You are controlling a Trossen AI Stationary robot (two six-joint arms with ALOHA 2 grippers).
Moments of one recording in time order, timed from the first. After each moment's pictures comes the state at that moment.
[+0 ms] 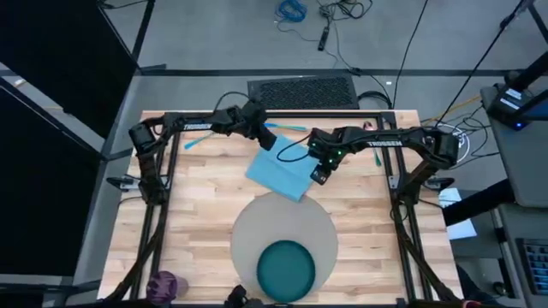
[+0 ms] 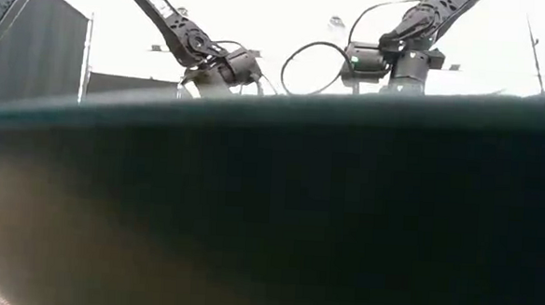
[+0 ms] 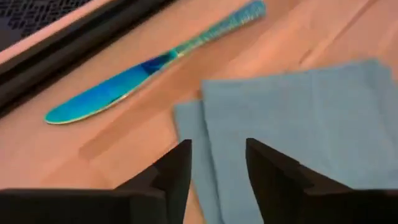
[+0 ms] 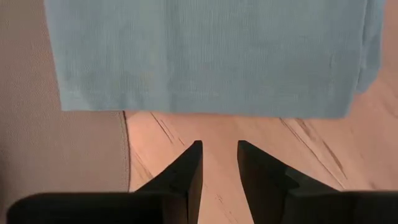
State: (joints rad) left arm 0.57 1.88 1.22 -0.28 0.10 -0.25; right arm -0.38 1.61 1.00 -0.73 -0.21 0.26
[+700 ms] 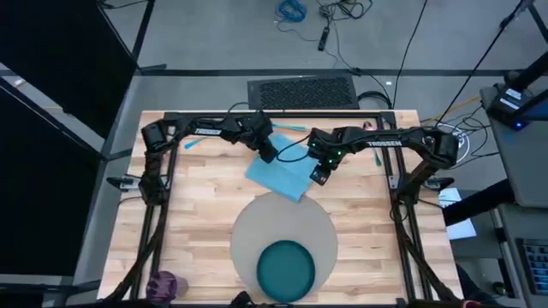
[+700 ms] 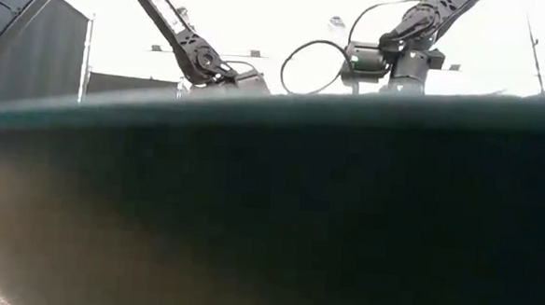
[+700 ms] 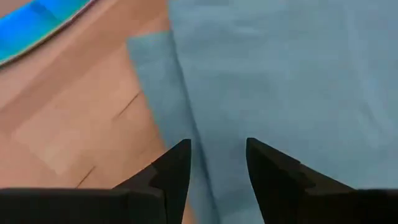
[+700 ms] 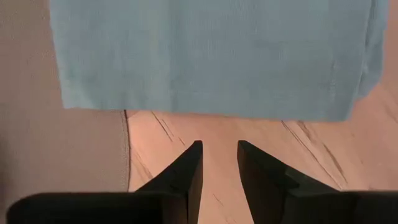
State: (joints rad) left arm 0.52 1.99 1.22 -0.29 0.10 -0.23; right arm -0.37 1.61 1.00 -0.73 -0.21 0.25
